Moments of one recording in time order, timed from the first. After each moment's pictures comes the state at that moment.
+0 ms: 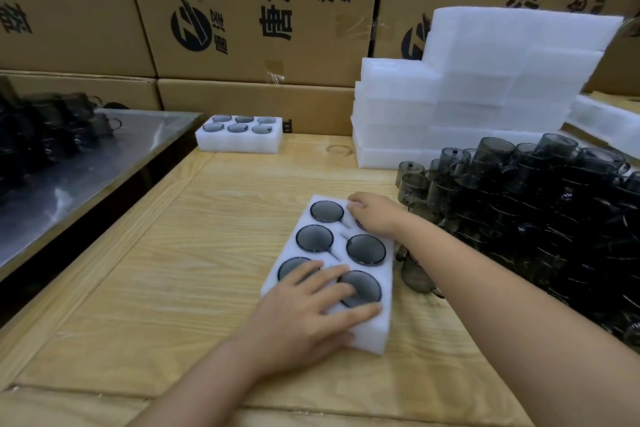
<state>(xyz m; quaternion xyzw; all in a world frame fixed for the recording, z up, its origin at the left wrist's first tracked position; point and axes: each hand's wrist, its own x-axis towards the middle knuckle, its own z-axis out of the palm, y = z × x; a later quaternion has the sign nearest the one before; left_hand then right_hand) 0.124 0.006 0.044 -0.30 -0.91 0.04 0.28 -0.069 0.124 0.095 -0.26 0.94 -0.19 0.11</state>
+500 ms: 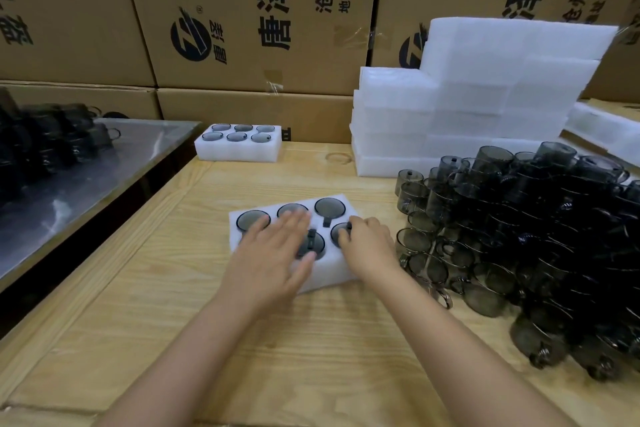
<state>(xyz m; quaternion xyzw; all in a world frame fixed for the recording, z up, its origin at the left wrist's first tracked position) 0.088 -0.027 0.070 -0.02 -0.96 0.00 0.27 -0.023 0.109 0.069 -0.16 0.96 -0.21 -0.02</state>
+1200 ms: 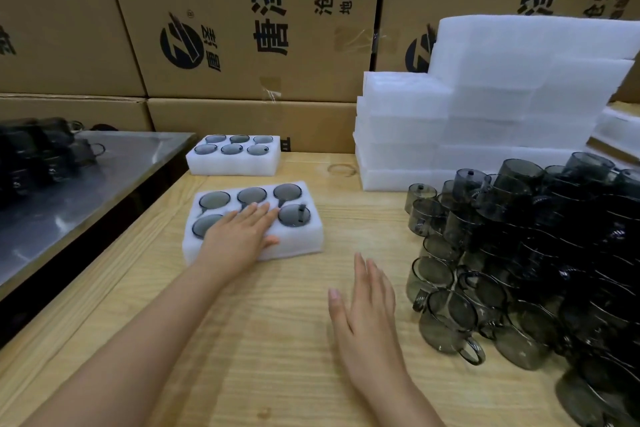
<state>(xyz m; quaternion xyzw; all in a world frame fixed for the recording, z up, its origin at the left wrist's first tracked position) -0.018 -0.126 0.055 0.05 -0.98 0.10 0.13 0.012 0.110 0.014 -0.23 0.90 -0.35 -0.11</state>
